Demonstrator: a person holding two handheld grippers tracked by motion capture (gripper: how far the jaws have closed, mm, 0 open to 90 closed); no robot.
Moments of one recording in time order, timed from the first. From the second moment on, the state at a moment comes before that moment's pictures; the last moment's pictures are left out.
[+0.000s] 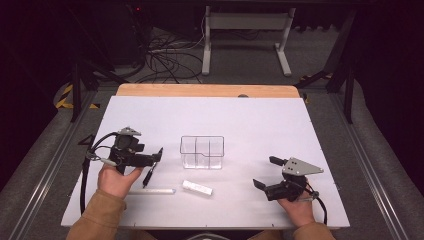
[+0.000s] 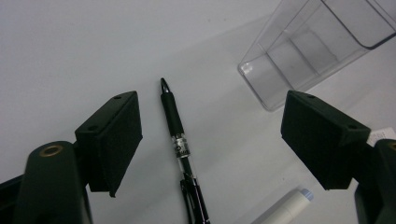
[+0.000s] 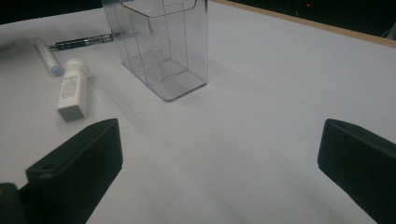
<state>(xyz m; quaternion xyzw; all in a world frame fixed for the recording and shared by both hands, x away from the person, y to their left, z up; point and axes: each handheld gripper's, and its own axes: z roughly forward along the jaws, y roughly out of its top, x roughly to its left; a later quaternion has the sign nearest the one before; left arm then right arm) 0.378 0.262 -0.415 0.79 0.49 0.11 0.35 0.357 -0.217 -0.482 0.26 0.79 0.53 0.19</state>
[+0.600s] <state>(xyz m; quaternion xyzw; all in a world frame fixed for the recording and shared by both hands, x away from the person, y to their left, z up) 0.396 0.249 -0.419 0.80 0.50 0.12 0.31 0.357 -0.217 -0.482 0.25 0.79 0.53 0.19</state>
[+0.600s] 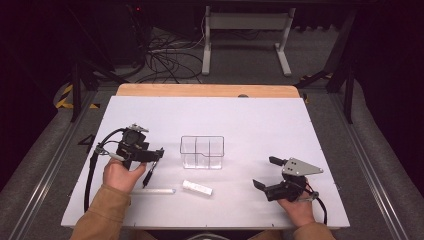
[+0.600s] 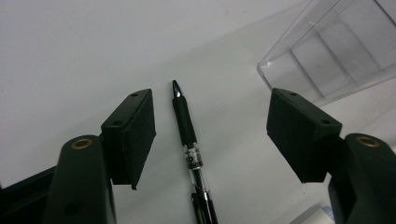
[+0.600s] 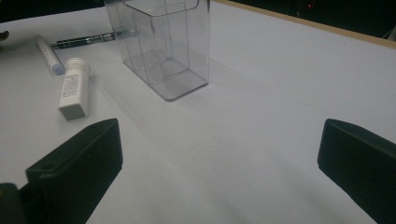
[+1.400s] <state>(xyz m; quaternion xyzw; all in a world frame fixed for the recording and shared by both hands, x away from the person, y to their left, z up) 0.428 0.240 -0.444 0.80 0.56 0.06 0.22 0.356 -0.215 -0.483 0.24 0.79 0.53 0.18</state>
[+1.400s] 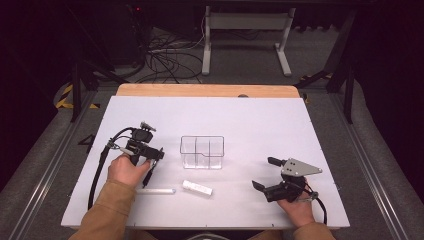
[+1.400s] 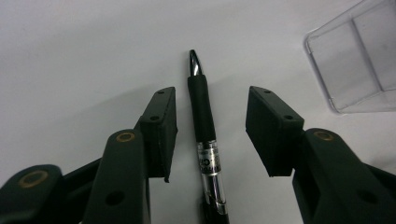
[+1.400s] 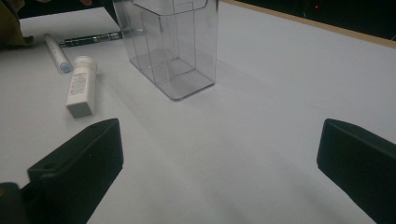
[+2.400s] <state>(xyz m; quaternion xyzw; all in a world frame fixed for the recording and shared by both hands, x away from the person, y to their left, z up) 0.437 0.230 -0.454 0.79 0.58 0.06 0.18 0.356 -0.212 -0.484 0.24 0.80 0.52 0.19</state>
